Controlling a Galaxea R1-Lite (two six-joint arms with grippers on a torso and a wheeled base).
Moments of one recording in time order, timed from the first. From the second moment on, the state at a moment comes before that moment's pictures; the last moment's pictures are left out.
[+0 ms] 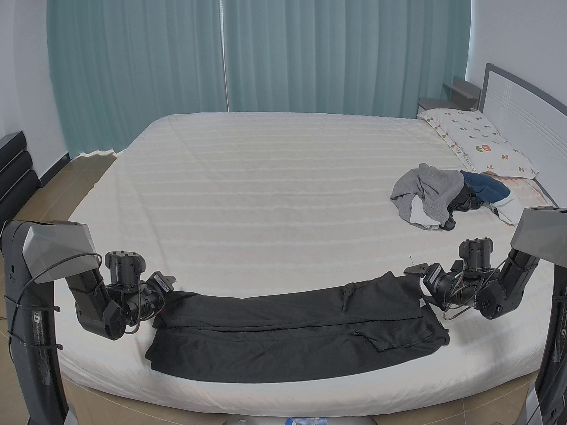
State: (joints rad) left arm -0.06 2.36 -0.68 -1.09 0.00 -0.80; right arm 0.06 2.29 -0.70 -0.96 0.25 0.86
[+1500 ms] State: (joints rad) left arm -0.02 2.35 -0.58 -1.09 0.03 -0.83; right arm 0.02 2.39 -0.83 -0.97 0.24 0.86
